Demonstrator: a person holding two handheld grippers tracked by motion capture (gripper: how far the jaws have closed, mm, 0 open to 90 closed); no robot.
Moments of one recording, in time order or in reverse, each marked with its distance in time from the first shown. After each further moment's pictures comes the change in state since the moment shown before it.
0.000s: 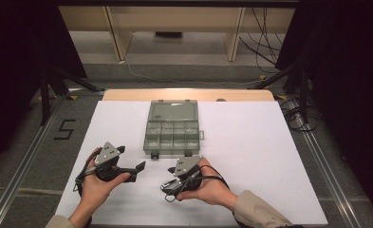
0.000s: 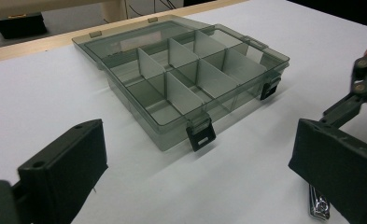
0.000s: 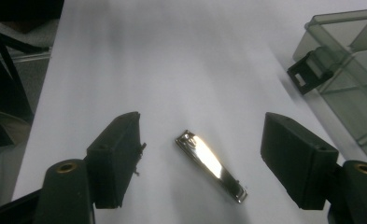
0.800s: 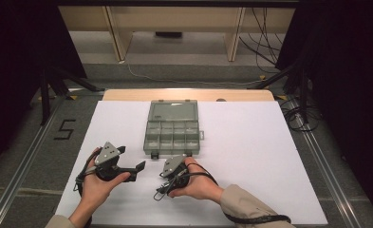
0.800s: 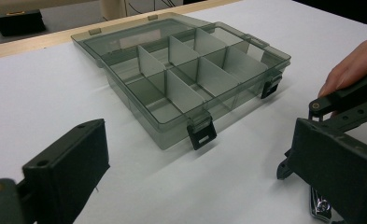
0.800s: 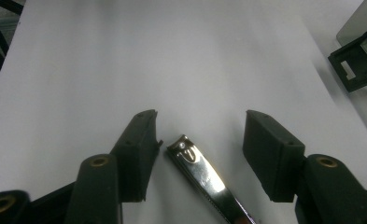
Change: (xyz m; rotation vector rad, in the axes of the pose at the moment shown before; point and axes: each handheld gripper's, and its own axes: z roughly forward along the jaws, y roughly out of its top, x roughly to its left) left arm 0.001 -0.001 0.002 0.008 -0.005 -0.012; right arm -0.009 0.004 0.038 0.115 0.048 -0.049
